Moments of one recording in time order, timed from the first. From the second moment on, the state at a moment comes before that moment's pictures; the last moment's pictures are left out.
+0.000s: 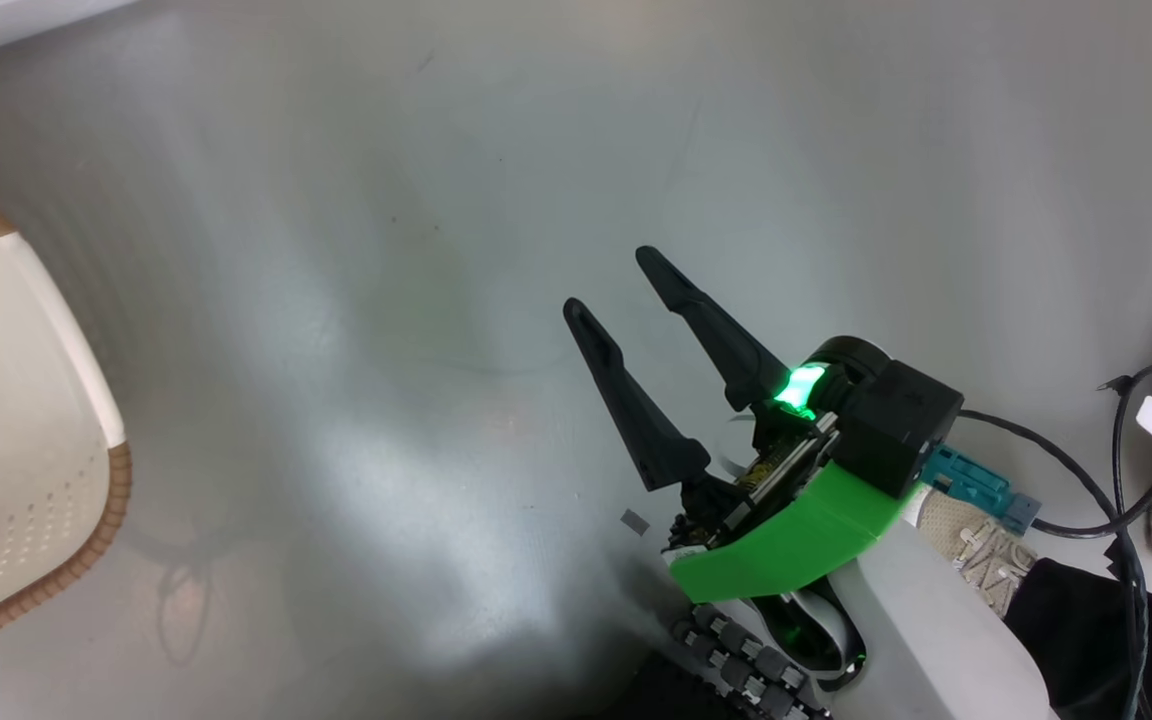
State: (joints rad) left arm -1.80 0.68 -0.36 0.87 -0.28 0.13 0.00; right arm -0.46 -0.05 0.47 0.03 0.45 0.13 -0.26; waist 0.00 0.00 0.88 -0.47
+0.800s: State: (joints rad) left arm -1.39 0.57 -0.34 0.66 -0.44 0.15 -0.03; right arm -0.45 -0.05 0.39 0.05 0.34 0.13 -0.26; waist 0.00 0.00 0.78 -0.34
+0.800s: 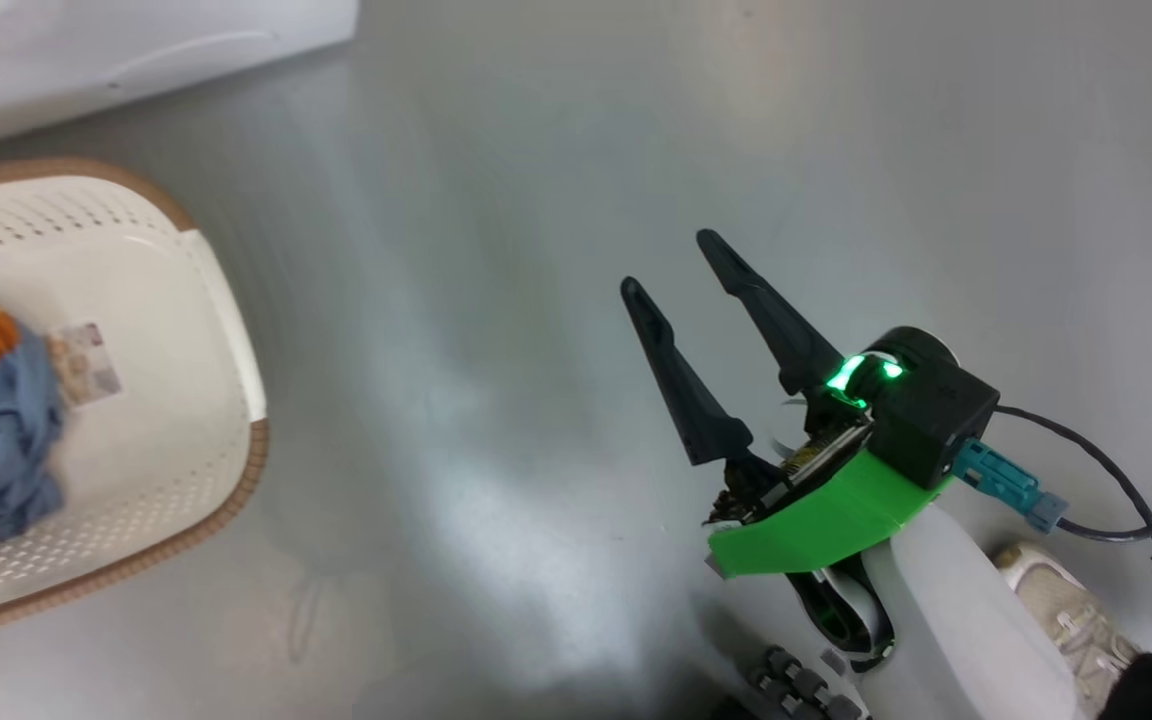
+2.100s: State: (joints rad) left arm -0.08 0.42 -0.35 -0.17 -0.54 0.50 -0.24; right arm -0.17 -0.11 0.17 0.03 0.18 0.13 -0.26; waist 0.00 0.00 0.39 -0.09
